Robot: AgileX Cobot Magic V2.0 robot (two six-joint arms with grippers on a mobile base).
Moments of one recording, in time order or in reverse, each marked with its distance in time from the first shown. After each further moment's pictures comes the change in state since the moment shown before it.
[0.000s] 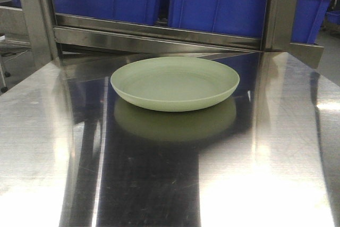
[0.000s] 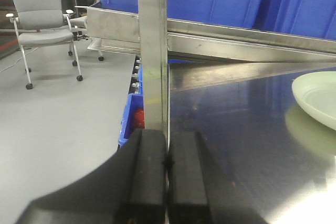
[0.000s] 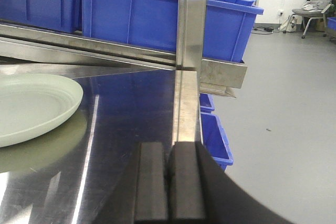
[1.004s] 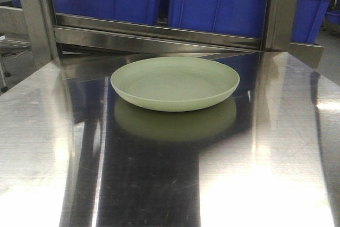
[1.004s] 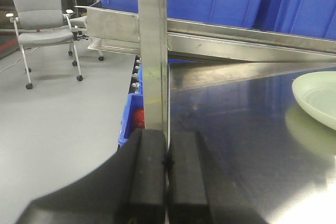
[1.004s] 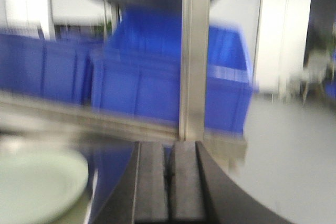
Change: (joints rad) left arm 0.000 0.000 0.000 0.000 0.000 0.000; right arm 0.000 0.000 -0.023 0.000 -0.288 0.000
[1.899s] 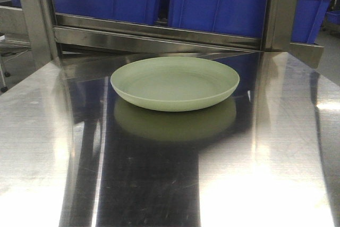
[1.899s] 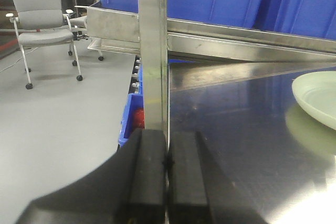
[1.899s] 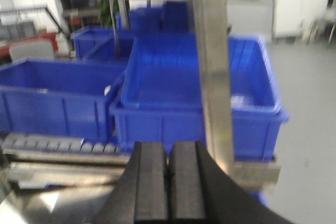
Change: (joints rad) left arm 0.000 0.000 0.000 0.000 0.000 0.000; right arm 0.000 0.889 -1.204 0.179 0.673 0.000
